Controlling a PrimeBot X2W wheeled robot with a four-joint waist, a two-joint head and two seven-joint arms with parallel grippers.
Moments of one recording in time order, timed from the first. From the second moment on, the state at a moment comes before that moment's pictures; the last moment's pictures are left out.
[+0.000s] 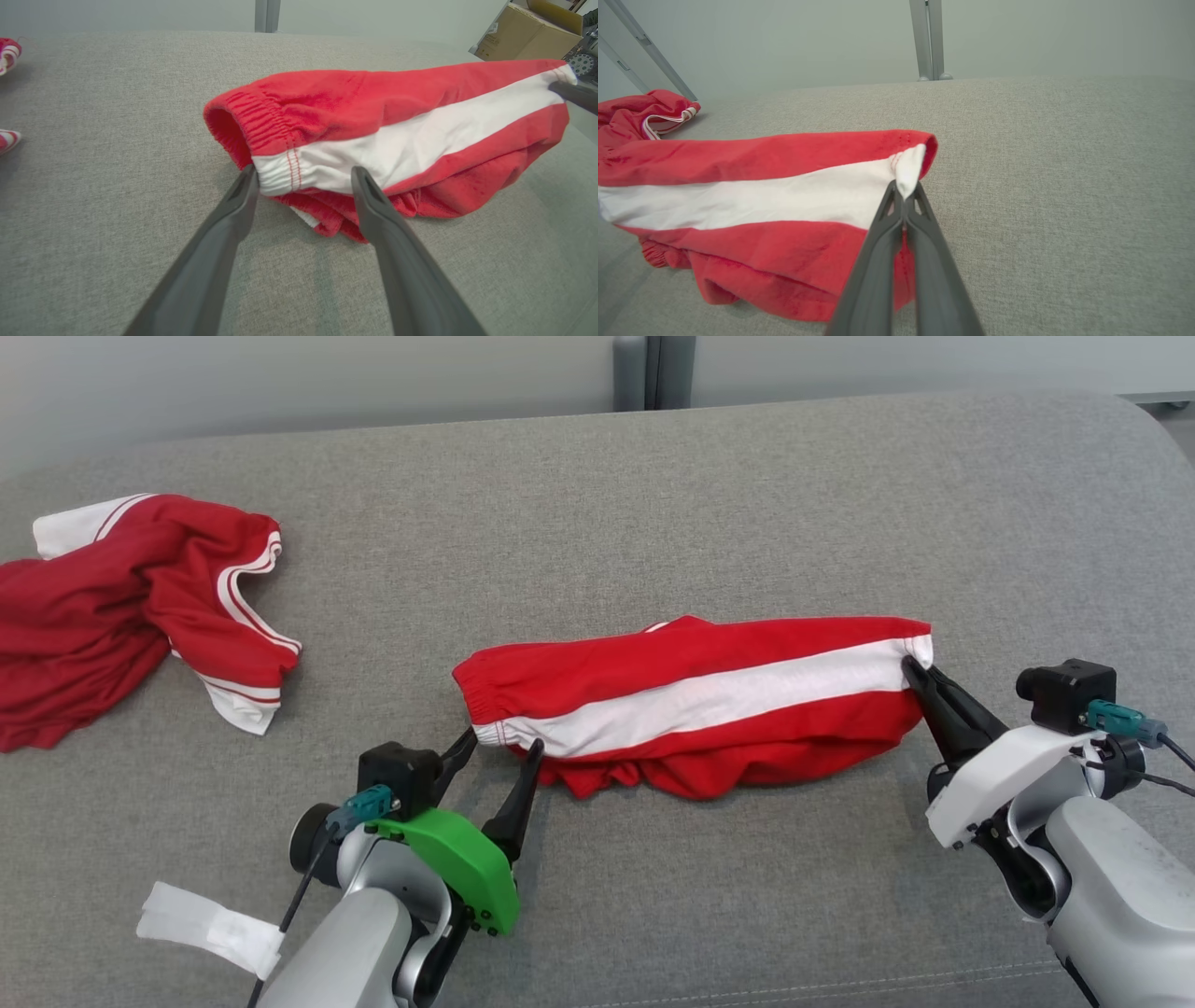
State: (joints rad) left arm -0.32 0.08 -0.58 0.42 -0.54 -0.02 -0.12; right arm -0.34 -0.35 0.51 0.53 0.59 0.12 -0.23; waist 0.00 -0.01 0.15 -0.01
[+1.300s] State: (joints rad) left arm -0.34 0.05 -0.47 0.29 -0.62 -0.07 -0.25; right arm -0.33 -0.34 0.44 0.33 0.55 0.11 -0.25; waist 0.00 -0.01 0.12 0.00
